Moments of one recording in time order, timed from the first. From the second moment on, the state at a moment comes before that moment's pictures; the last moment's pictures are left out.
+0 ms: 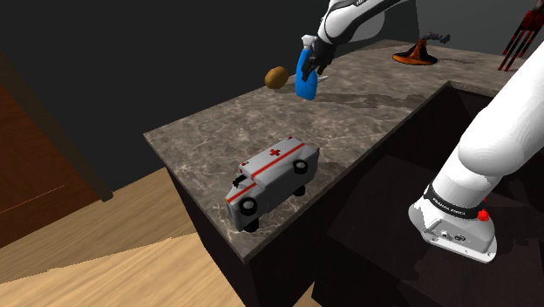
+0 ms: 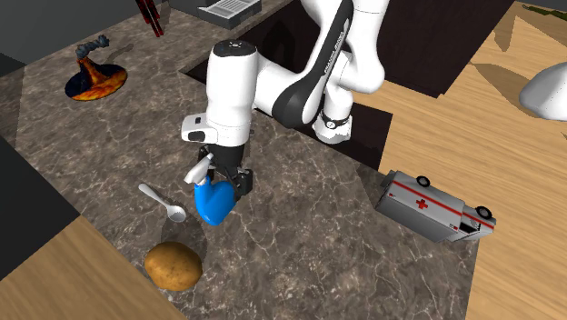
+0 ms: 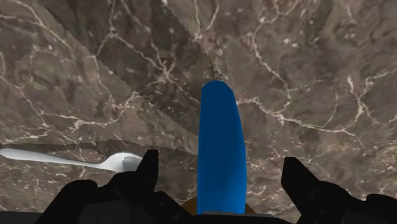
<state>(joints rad) -0.16 -0.13 -0.11 -2.30 0.05 2.56 -0.14</state>
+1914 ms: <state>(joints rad) -0.17 -0.21 -0.11 -2.14 0.02 2.33 -0.12</state>
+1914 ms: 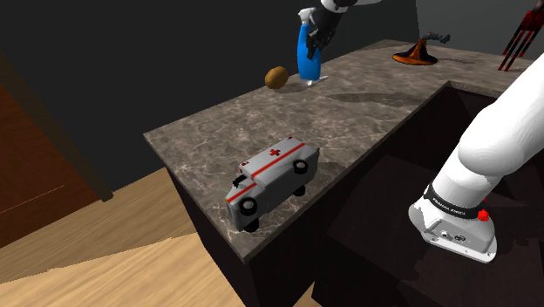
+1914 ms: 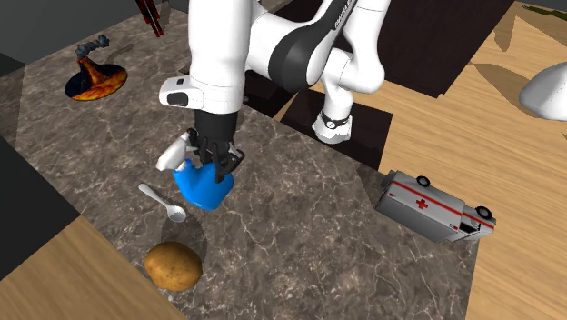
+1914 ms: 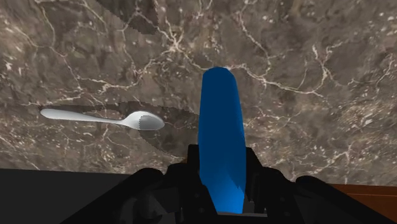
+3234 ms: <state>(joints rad) -0.17 -0.21 -0.10 -1.87 0.02 2.06 -0.11</state>
